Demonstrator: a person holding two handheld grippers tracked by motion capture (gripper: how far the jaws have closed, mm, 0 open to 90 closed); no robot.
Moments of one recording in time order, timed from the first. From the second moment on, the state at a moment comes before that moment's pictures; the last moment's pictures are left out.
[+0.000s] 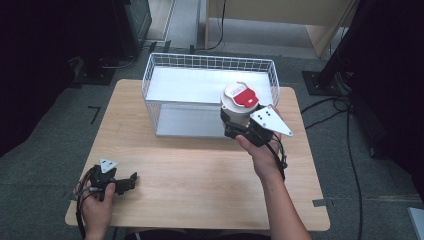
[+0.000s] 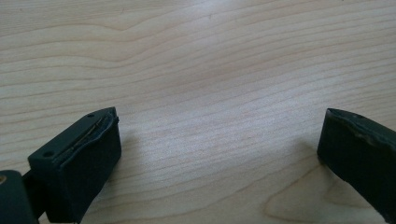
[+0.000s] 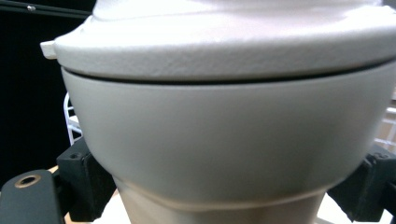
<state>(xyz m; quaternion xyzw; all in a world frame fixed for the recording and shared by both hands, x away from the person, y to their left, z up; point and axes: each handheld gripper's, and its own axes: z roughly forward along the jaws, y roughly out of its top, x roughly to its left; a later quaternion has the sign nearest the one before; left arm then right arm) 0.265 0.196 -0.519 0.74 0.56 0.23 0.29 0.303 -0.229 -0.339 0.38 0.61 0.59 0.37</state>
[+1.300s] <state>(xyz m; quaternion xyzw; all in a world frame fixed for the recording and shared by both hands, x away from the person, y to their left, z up) 0.265 0.196 -0.519 0.74 0.56 0.23 0.29 0.426 -0.164 -0.308 0.41 0.61 0.56 0.38</state>
